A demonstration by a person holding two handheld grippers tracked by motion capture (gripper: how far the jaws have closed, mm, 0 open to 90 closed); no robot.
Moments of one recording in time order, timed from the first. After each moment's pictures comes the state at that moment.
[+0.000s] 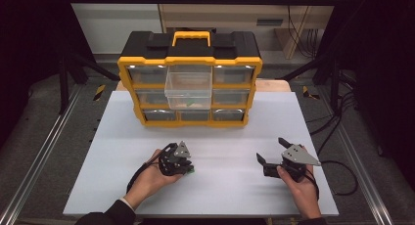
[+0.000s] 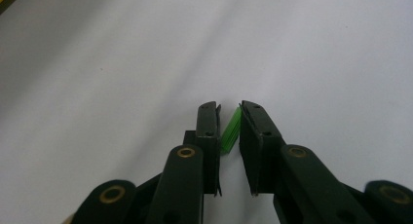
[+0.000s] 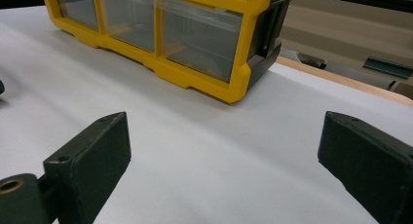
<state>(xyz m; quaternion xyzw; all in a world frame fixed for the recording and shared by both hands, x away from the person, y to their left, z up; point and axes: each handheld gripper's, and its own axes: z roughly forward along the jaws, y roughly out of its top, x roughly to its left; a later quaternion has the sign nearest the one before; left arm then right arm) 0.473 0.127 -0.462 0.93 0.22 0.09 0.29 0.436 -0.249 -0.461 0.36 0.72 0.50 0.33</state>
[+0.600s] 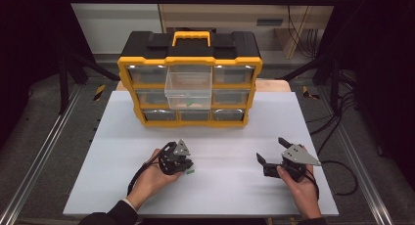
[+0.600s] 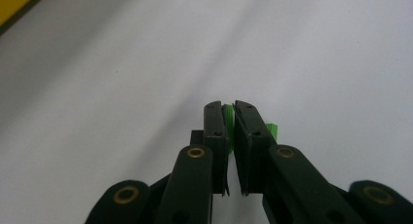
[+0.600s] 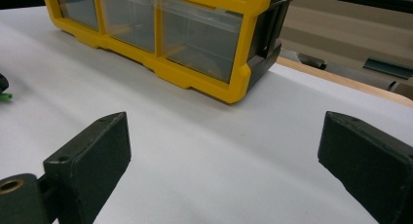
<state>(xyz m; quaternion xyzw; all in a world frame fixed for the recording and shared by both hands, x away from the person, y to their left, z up) 0.475 0.130 -0.459 0.91 0.24 0.10 0.31 0.435 -0.249 -0.461 0.36 0.72 0.50 0.33</state>
